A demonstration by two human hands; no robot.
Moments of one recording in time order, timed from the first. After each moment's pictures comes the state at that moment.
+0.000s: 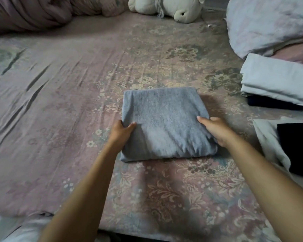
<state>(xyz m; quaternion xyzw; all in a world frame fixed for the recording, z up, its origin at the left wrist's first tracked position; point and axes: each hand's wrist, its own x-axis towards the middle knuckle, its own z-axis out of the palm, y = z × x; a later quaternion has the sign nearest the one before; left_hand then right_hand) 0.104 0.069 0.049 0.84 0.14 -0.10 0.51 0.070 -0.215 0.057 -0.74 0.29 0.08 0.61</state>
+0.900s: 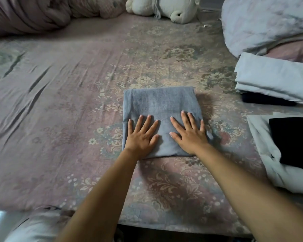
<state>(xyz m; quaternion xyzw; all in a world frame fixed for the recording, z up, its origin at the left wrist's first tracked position) 0.078 0.037 0.007 0.97 -0.24 -0.03 0.04 0.050 -0.165 0.029 -0.99 0.01 0.14 0.01</state>
